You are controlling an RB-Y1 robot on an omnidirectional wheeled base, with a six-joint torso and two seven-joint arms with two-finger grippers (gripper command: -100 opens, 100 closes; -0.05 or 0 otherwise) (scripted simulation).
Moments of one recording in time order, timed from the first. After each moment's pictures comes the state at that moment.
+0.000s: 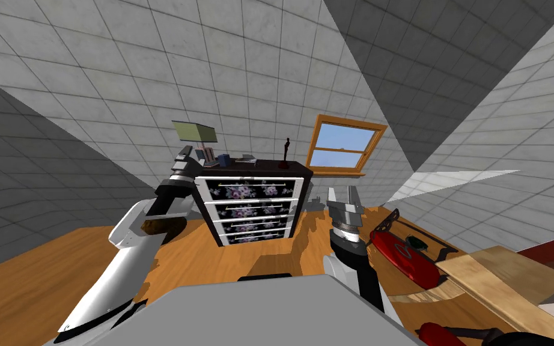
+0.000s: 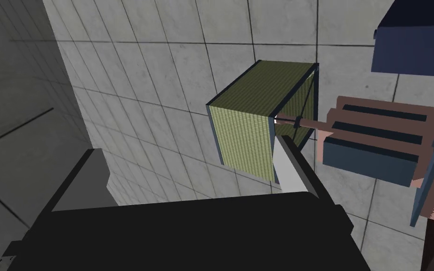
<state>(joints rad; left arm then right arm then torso) -0.17 0.40 0.37 -1.91 -0.16 -0.12 0.43 0.55 0.00 -0.03 -2.35 -0.04 -0.64 -0.06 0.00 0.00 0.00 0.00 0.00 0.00</state>
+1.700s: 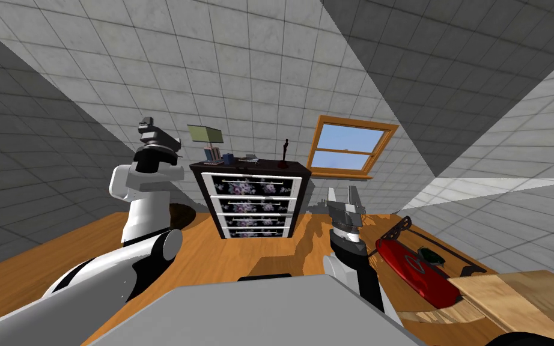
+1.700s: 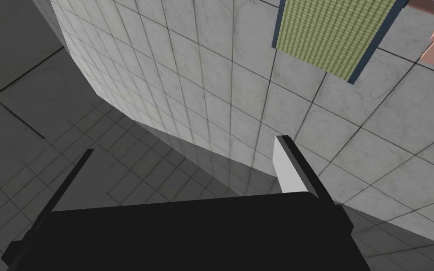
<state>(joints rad) -0.65 0.48 0.60 -1.61 -0.23 0.19 0.58 0.55 0.00 -0.03 -2.35 -0.04 -0.64 -0.06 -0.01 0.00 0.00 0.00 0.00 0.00</state>
